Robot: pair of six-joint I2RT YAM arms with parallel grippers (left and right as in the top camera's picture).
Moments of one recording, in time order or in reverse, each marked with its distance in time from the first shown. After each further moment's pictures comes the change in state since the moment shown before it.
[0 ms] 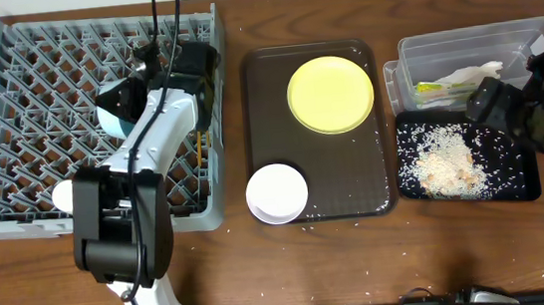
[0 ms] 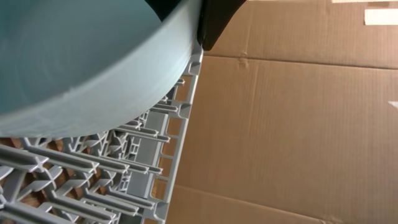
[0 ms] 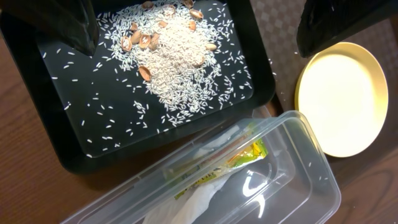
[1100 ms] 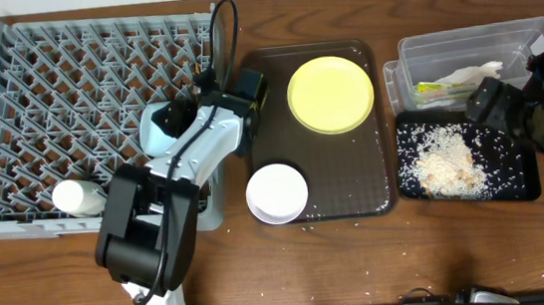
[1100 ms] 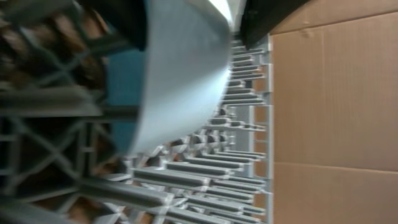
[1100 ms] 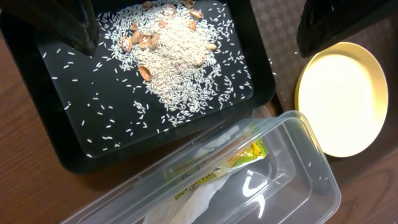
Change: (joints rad) left arm -0.203 0.000 -0.101 -0.027 0.270 -0.080; right arm 0.000 0.000 0.000 0.000 0.000 0.000
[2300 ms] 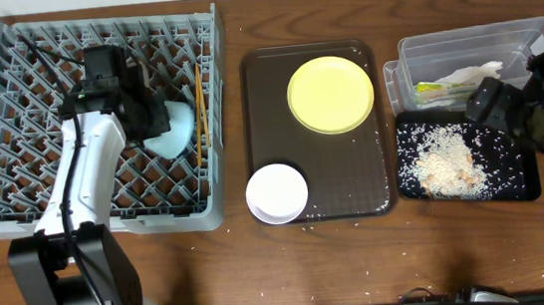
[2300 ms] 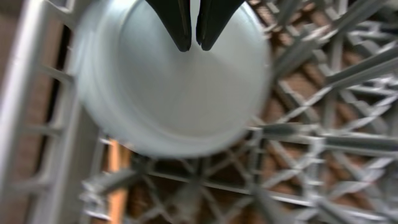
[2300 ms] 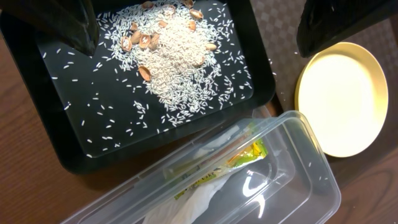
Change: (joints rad) left arm 0.489 -0.239 0.011 0.039 1.205 0.067; right arm 0.000 0.000 0.000 0.000 0.000 0.000
